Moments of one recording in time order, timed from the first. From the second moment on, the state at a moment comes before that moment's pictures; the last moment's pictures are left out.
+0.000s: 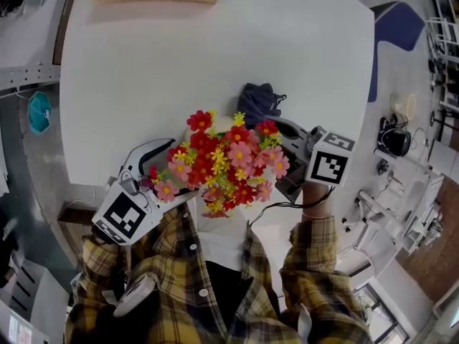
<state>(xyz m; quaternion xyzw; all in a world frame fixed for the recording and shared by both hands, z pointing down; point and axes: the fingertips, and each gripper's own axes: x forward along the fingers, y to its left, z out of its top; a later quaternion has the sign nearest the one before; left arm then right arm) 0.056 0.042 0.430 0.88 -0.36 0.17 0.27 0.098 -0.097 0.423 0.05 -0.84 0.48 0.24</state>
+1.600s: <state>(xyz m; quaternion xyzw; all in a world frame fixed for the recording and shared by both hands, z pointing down) 0.064 -0.005 0.437 0.93 -0.19 0.28 0.14 0.095 -0.091 0.426 0.03 -0.85 0.46 0.27</state>
